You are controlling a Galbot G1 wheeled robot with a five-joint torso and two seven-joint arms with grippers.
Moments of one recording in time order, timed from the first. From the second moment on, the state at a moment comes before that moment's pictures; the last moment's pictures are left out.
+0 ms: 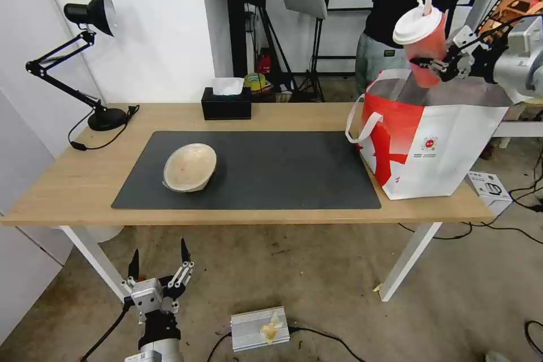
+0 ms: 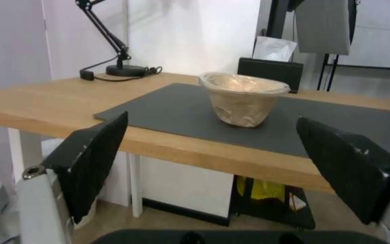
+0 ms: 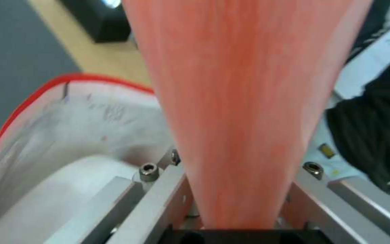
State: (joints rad) left arm 1.85 -1.59 -0.46 -2.15 0.04 -0.34 -0.29; right arm 0.11 0.52 -0.26 1.25 0.52 -0.26 -0.78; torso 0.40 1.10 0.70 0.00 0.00
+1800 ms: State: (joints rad) left arm 1.85 -1.59 -0.46 -2.13 0.03 -0.34 -0.29; right arm 0.21 0.65 -0.30 0.99 0.14 -0.20 -1.04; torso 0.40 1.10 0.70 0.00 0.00
